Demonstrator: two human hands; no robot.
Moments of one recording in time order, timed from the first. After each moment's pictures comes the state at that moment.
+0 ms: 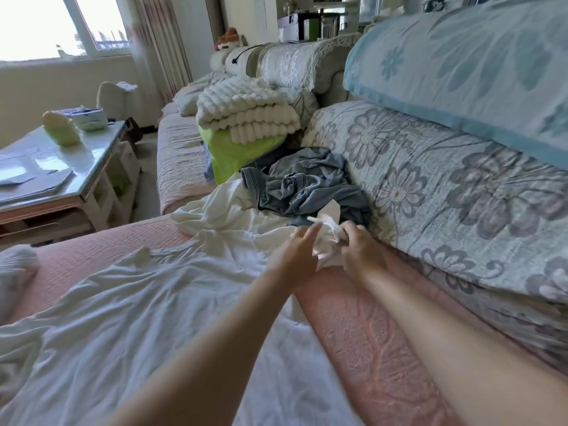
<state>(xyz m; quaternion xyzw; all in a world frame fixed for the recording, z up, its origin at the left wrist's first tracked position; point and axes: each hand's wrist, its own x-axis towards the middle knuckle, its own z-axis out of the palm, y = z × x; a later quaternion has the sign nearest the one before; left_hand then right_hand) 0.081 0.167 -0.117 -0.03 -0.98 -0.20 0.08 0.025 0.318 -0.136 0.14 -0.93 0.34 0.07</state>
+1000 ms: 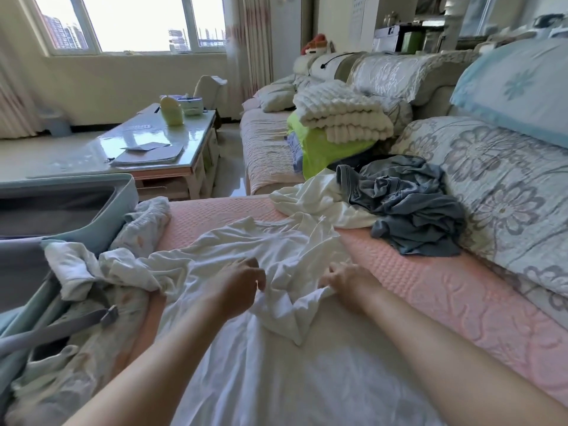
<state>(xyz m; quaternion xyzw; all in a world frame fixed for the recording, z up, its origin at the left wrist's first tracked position) 0.335 -0.058 -0.123 0.08 -0.99 -0.08 0.08 0.174 0.167 -0.133 0.47 -0.88 -0.03 -0.04</state>
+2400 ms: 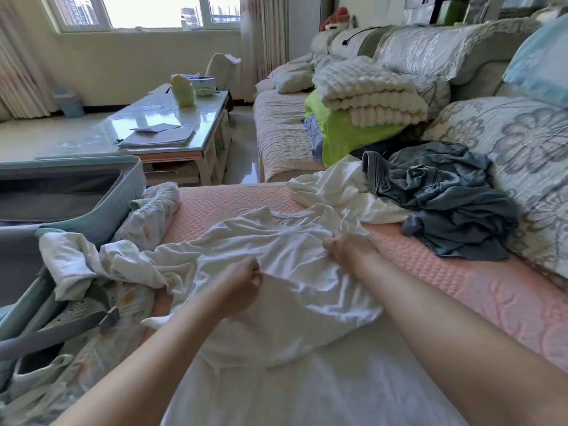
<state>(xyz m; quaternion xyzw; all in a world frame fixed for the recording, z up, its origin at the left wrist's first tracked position) 0.328 -0.086 -0.130 0.26 -0.94 -0.21 0.00 0.110 0.066 -0.135 0.44 -0.89 -0.15 -0.03</state>
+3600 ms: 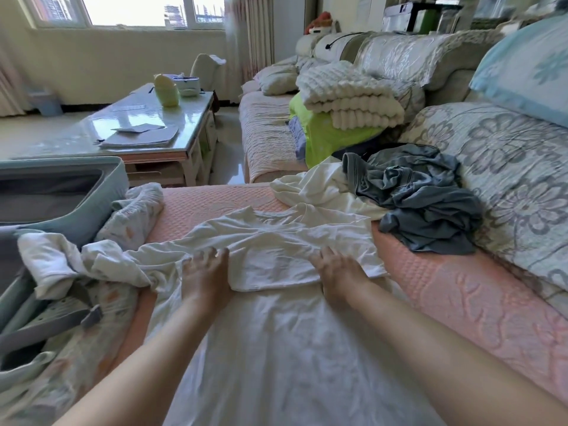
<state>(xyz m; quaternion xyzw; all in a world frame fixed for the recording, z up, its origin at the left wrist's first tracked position) 0.333 -0.096 -0.157 0.32 -0.94 0.05 0.07 0.164 0.119 -0.148 0.45 -0.89 -0.06 -0.01</state>
